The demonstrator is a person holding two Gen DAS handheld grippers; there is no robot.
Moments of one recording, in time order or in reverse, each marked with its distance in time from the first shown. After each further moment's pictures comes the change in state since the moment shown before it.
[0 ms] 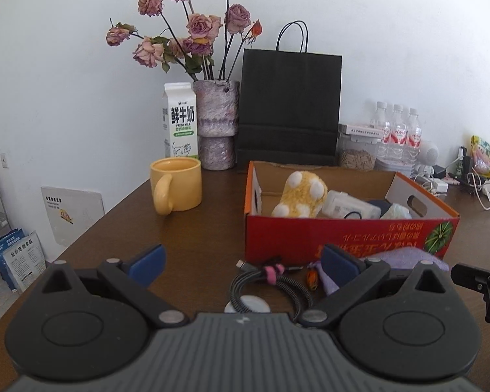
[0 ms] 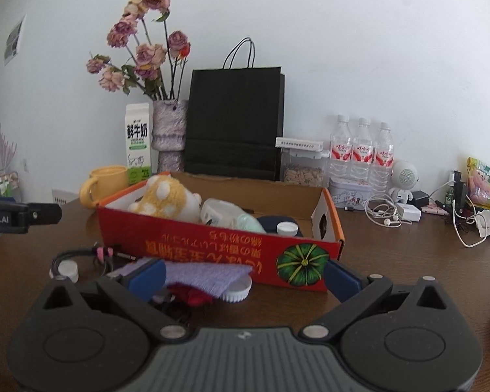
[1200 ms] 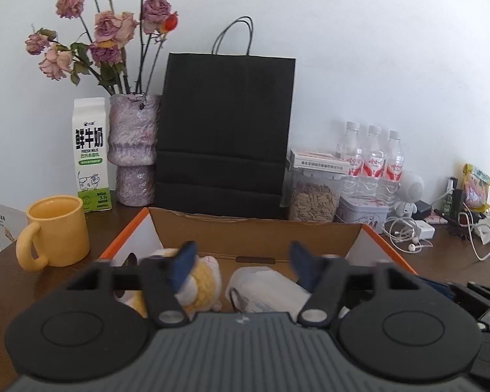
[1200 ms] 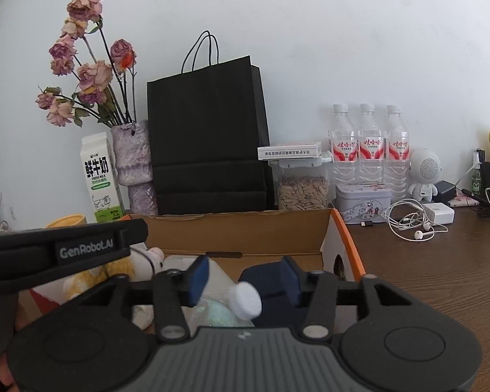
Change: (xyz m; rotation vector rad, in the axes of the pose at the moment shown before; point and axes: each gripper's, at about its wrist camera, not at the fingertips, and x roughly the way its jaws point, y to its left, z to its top) left arm 0.135 -0.121 0.061 -0.057 -0.100 -0.086; right arm 0.135 -0.051 0.053 0.194 -0.089 0.003
